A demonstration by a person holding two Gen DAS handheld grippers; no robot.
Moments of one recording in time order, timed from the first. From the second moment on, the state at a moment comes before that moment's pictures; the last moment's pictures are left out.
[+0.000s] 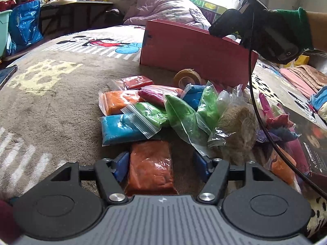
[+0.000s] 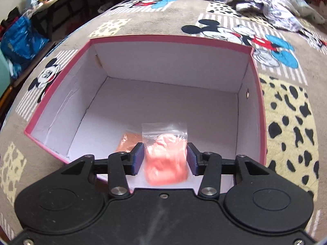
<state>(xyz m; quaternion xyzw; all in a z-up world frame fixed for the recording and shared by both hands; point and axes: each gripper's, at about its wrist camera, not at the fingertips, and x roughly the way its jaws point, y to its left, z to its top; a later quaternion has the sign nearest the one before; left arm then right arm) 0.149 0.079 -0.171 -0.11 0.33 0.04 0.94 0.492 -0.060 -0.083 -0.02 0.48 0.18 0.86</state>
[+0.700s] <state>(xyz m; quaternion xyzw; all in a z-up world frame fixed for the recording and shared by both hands) 0.138 0.065 -0.171 -0.05 0.33 0.06 0.94 0.288 -0.137 -0.026 0.04 0.26 0.27 0.93</state>
